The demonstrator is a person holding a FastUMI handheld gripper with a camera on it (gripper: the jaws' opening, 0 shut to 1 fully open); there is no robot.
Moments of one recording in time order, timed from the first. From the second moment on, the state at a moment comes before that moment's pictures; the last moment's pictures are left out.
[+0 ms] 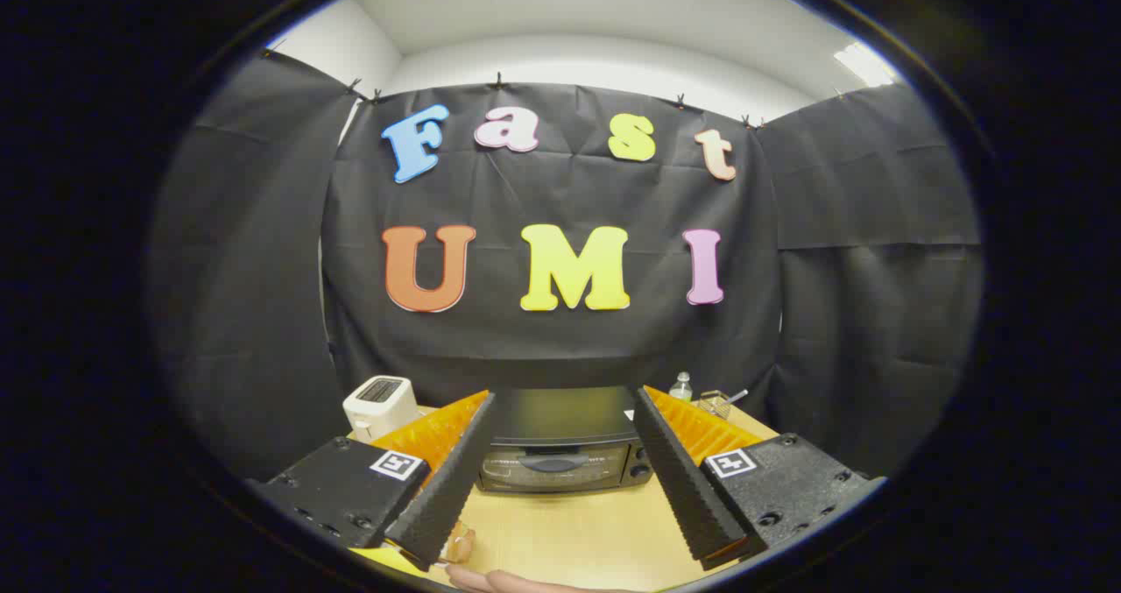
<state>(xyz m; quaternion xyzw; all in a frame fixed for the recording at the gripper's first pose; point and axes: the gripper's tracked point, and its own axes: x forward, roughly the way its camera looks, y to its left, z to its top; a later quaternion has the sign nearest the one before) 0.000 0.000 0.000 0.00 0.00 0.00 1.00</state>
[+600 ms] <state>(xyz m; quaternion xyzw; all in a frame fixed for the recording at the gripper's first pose) 0.021 -0.027 -0.021 0.01 0.01 -0.02 1.00</state>
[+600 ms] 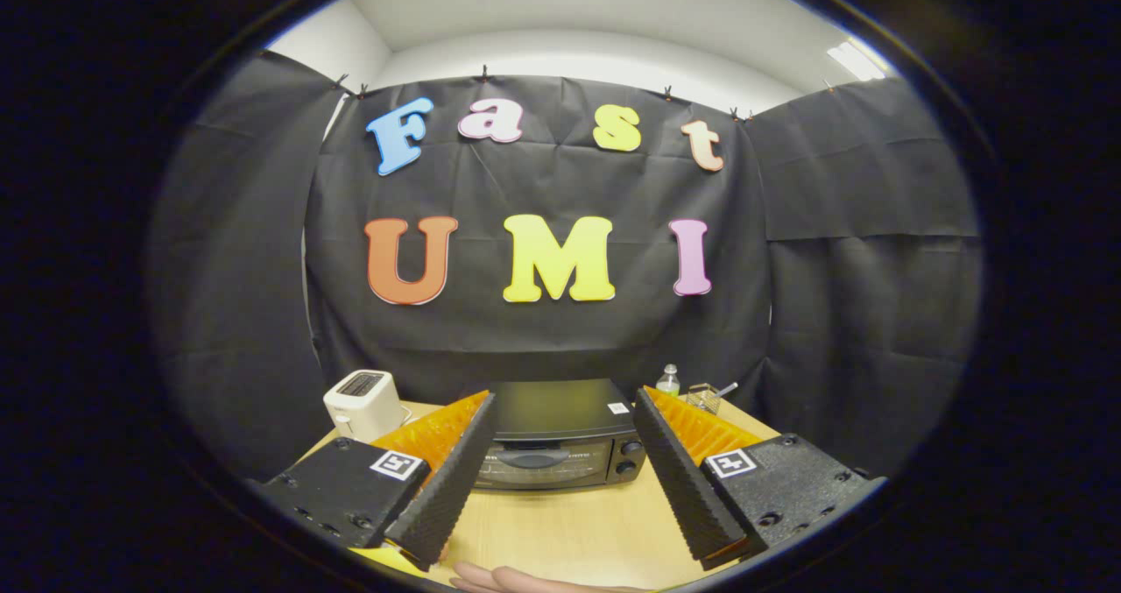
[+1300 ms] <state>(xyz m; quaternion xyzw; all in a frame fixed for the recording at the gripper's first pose) 0.143 -0.027 -0.102 -0.01 0.08 -0.01 1.00</state>
